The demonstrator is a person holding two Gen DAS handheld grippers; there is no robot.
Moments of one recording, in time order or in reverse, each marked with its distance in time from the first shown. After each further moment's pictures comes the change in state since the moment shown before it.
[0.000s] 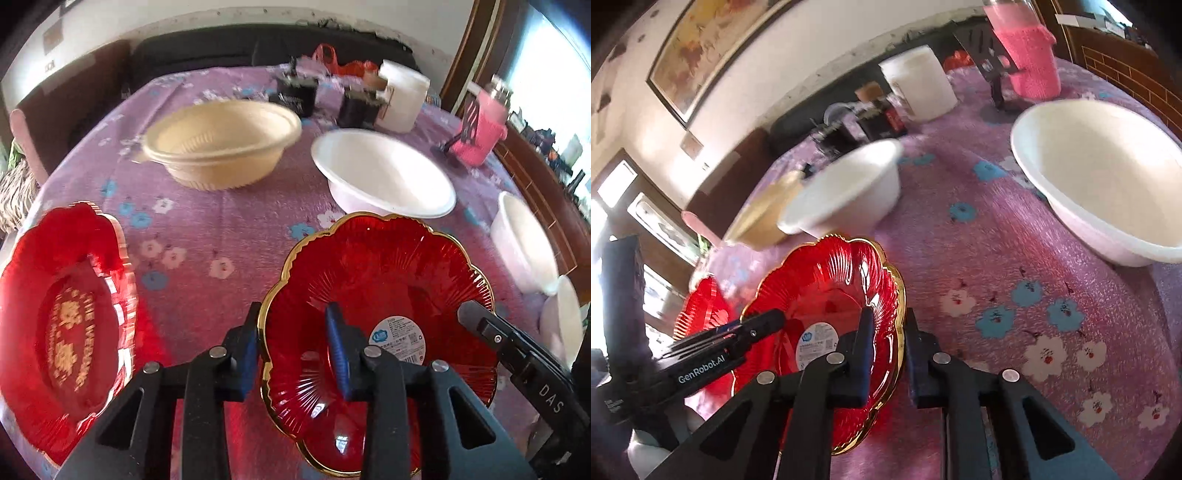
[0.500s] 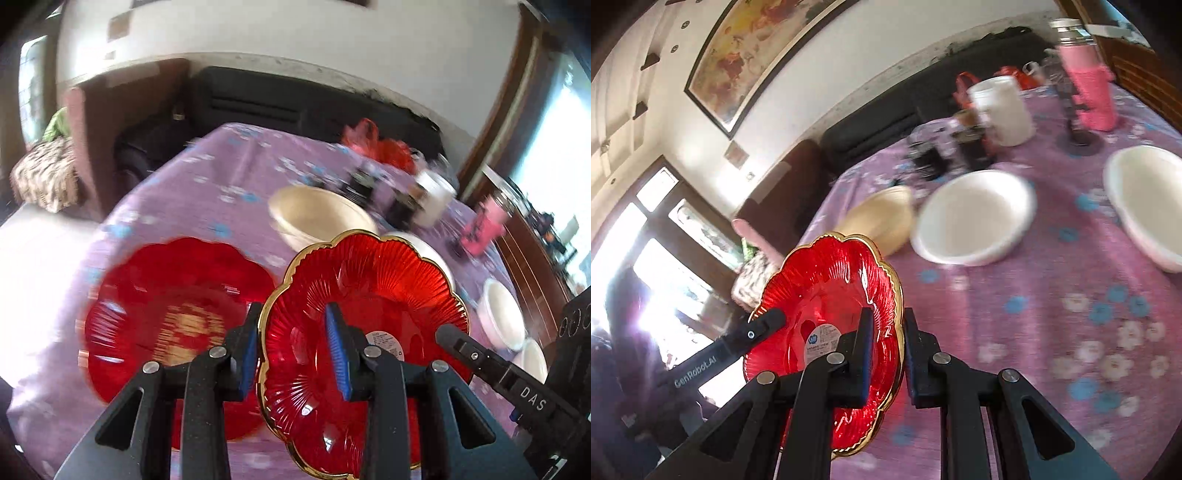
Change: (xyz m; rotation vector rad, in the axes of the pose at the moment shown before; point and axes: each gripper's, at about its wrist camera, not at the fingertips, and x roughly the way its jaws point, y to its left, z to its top) left arm -0.107 0.103 -0.002 -0.197 -0.220 0.024; right arm -0.008 0.109 0.007 -0.012 0.004 0.188
